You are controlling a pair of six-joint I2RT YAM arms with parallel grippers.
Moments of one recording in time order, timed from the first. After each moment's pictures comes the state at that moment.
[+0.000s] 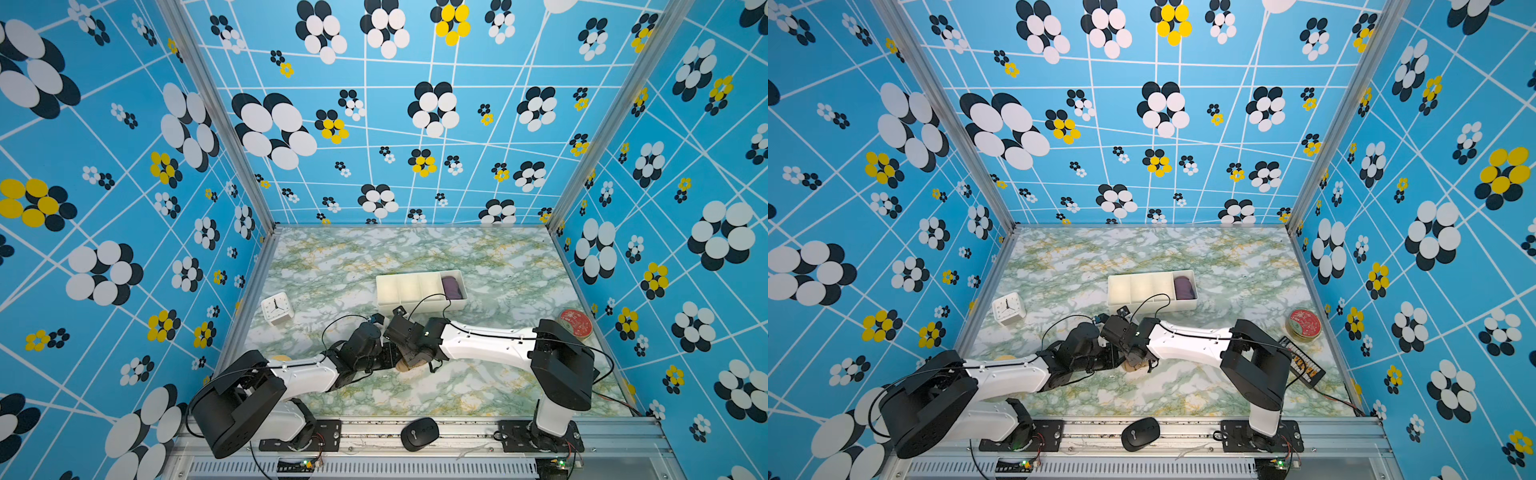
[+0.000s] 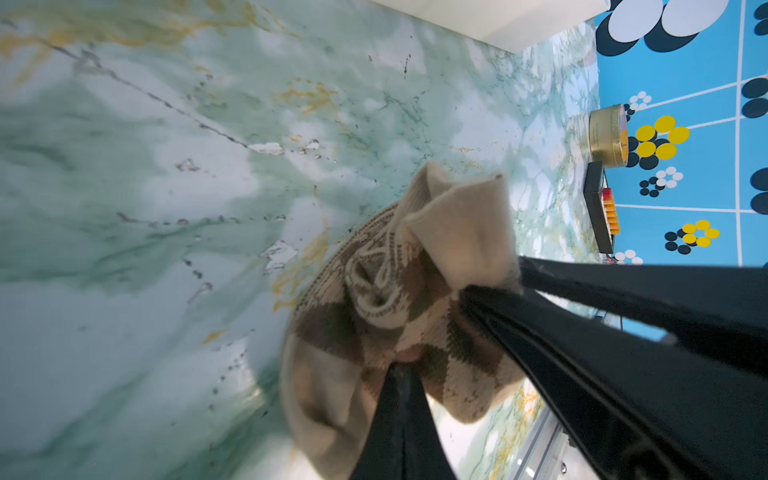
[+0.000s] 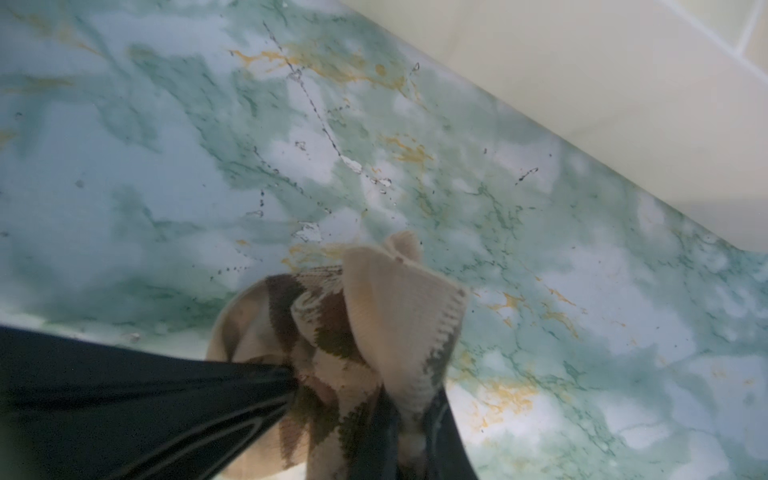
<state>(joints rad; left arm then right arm) -0.78 1.36 0.34 0.35 0.29 -0.90 1.12 1.80 1.21 -0.70 0.37 0.49</state>
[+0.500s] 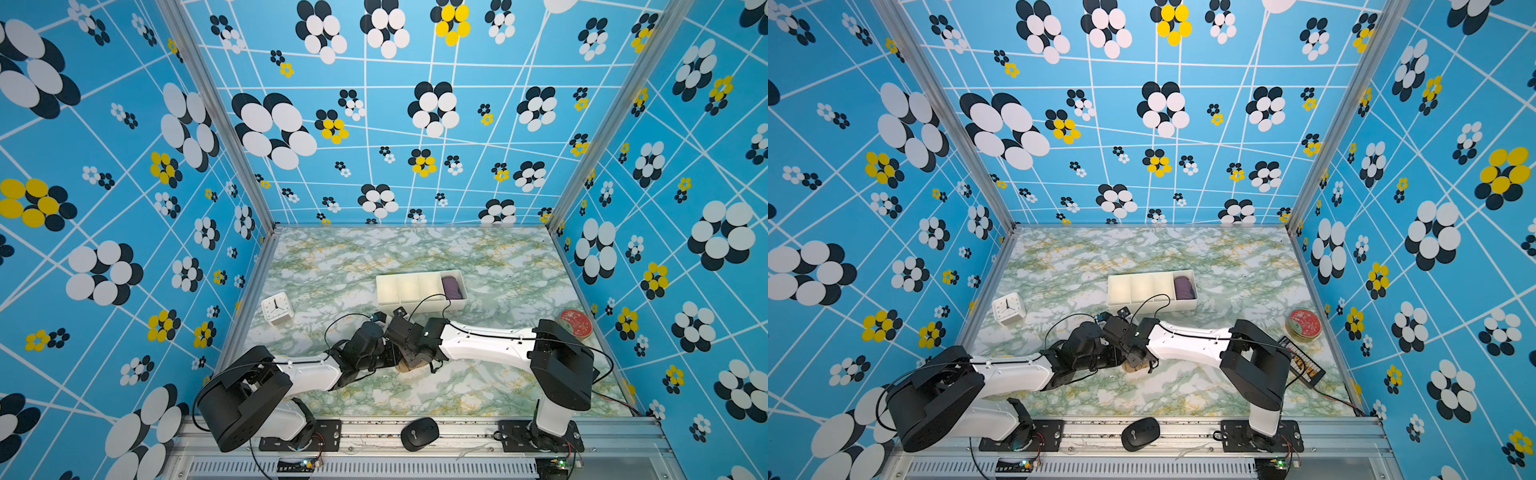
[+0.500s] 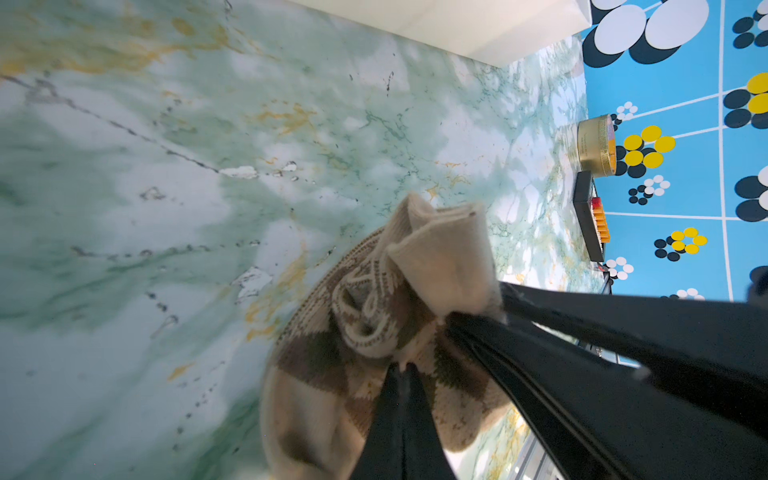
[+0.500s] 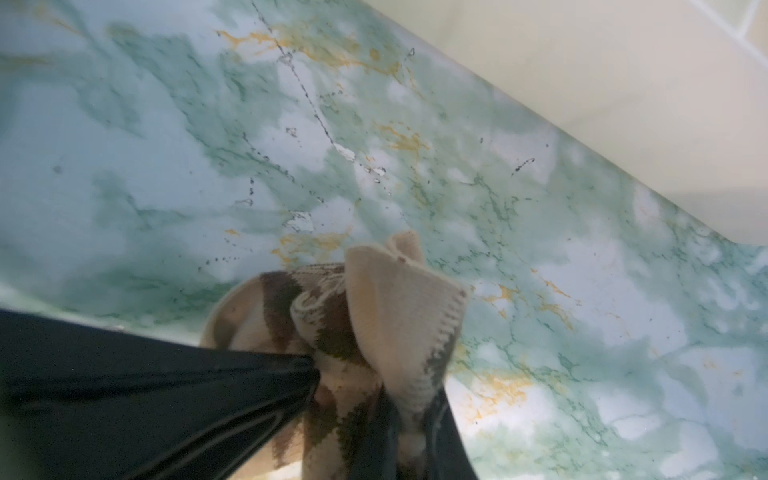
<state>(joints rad) -0.79 1.40 0.36 0.39 0.27 -0.91 1.12 1.80 1.21 -0.72 0.37 0.49</state>
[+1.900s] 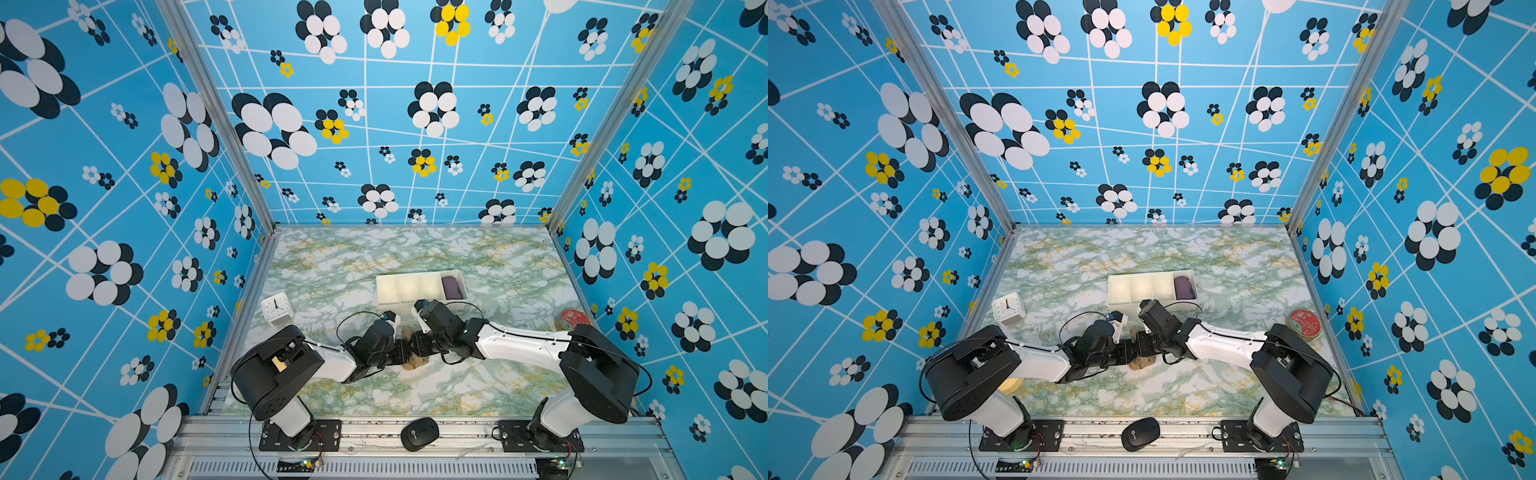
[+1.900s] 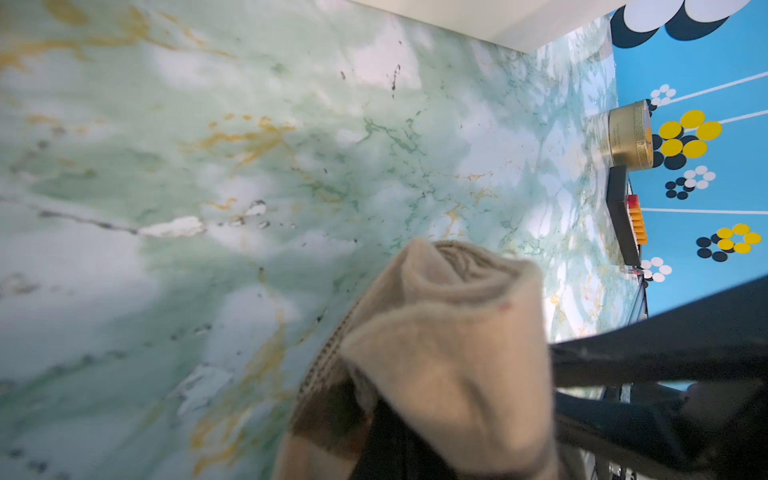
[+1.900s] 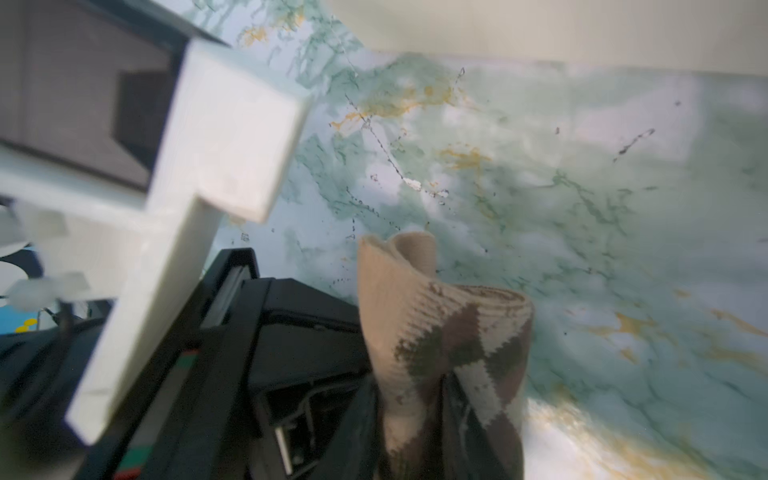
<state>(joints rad) -0.81 1.61 0.42 0.51 0.25 -0.87 0.90 1.59 0.83 -0.17 -0.16 0.64</state>
